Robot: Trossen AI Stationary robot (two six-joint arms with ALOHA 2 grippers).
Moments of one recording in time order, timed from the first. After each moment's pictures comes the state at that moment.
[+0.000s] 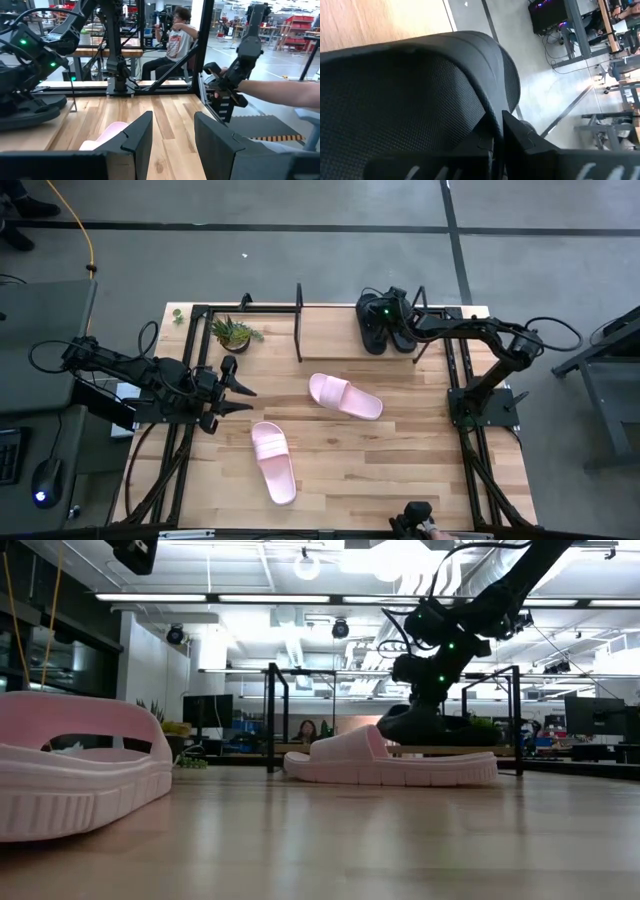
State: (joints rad) left arm -0.20 0.52 0.46 0.00 -0.14 -0.06; right arm -0.66 1.60 0.83 0.07 0.43 -0.68
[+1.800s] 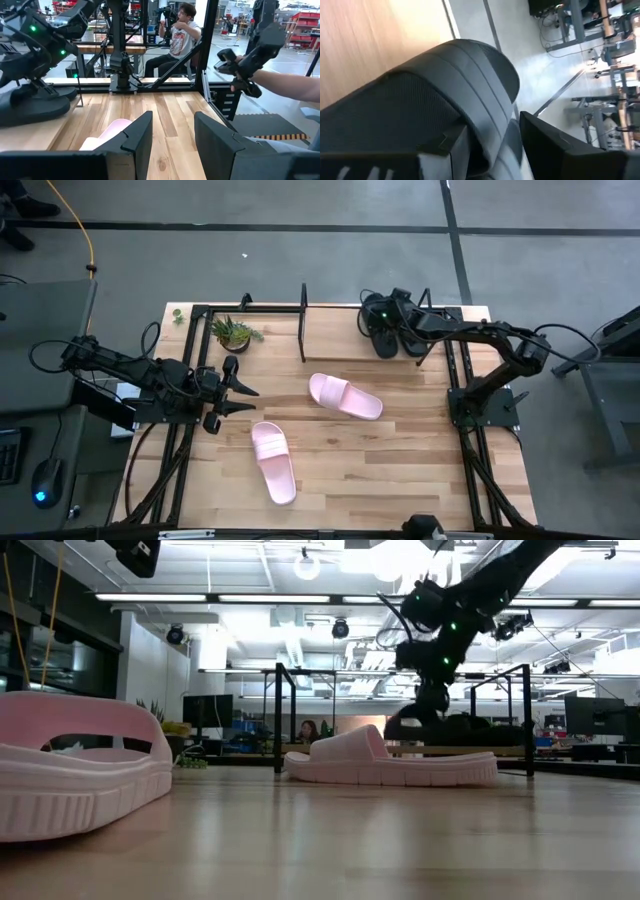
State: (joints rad) left arm -0.20 0.55 0.46 0.01 -0.15 -0.06; right arm -0.56 1.51 0.90 -0.17 0.57 -0.60
